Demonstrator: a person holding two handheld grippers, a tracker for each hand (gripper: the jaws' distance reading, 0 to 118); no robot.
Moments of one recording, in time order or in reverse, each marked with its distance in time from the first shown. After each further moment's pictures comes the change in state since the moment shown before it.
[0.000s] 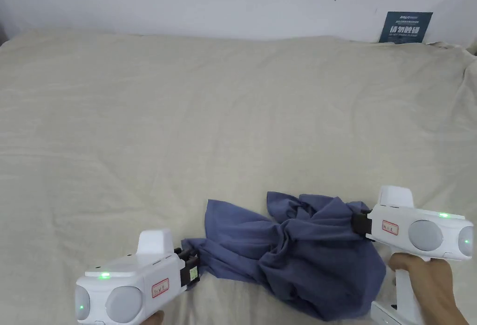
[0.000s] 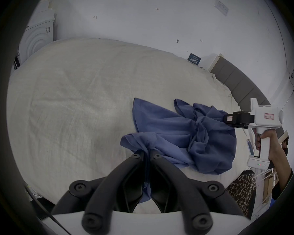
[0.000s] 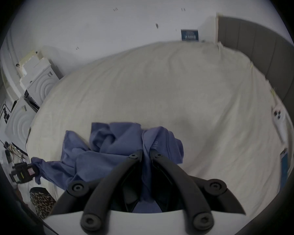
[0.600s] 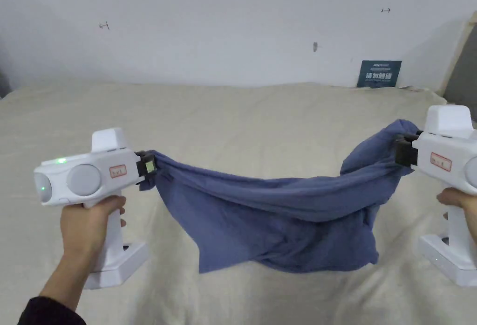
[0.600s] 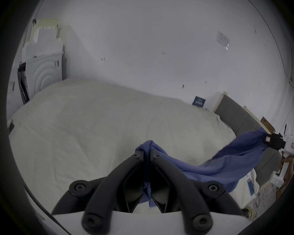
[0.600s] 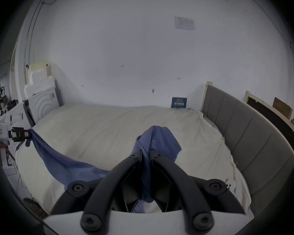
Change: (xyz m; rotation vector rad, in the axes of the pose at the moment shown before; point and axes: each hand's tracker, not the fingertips) left arm -0.010 0.207 0.059 0.332 0.072 -0.025; right arm 0.010 0.131 0.150 0.410 -0.125 0.151
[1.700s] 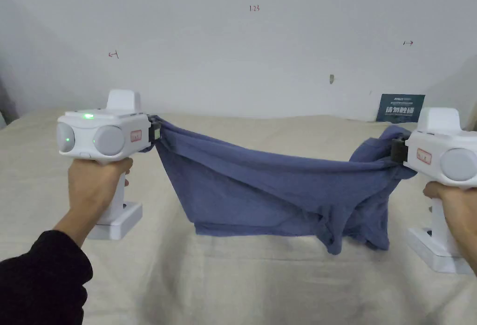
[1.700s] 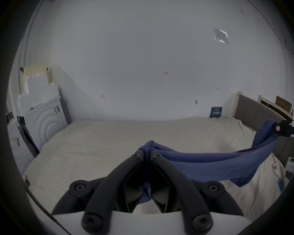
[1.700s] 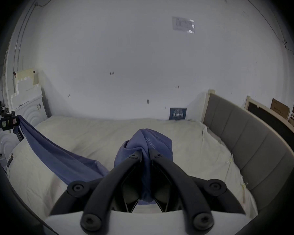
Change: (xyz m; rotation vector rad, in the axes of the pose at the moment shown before) left arm 0.014 0.096 -0.105 0.120 0.121 -0.247; right arm -0.009 0.042 -0.152 0.005 -0.059 -0.032
